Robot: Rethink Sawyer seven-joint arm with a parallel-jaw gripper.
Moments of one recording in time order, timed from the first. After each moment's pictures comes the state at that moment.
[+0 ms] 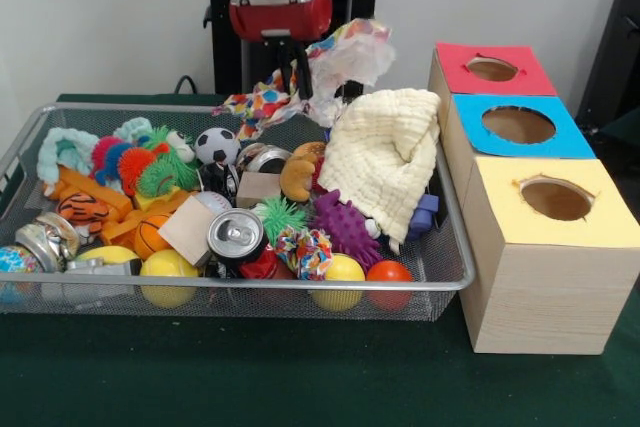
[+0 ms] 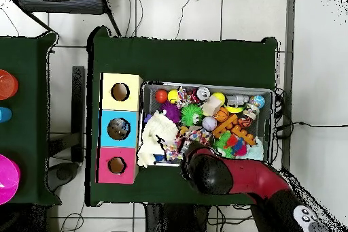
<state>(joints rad) -0.79 -0.85 0.48 2.13 -0.35 0.25 2.08</state>
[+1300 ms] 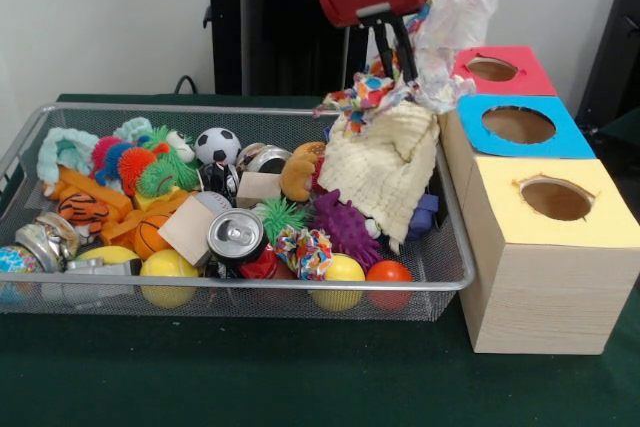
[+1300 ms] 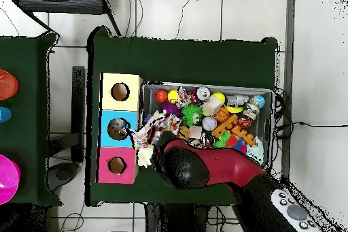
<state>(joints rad) -0.77 -0.84 0.66 2.17 -0.25 0.18 2.08</state>
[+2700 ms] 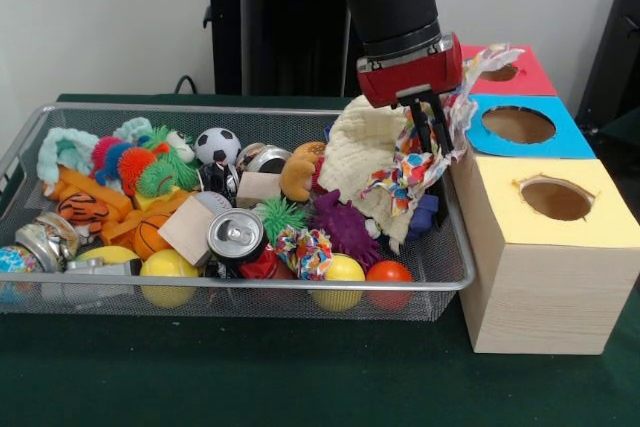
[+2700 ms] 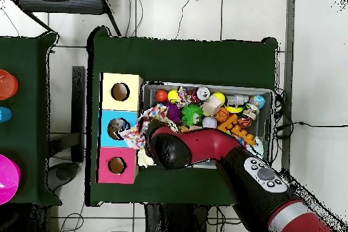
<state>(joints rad) -0.65 -0.63 0.60 1.97 -0.43 0.15 2.08</state>
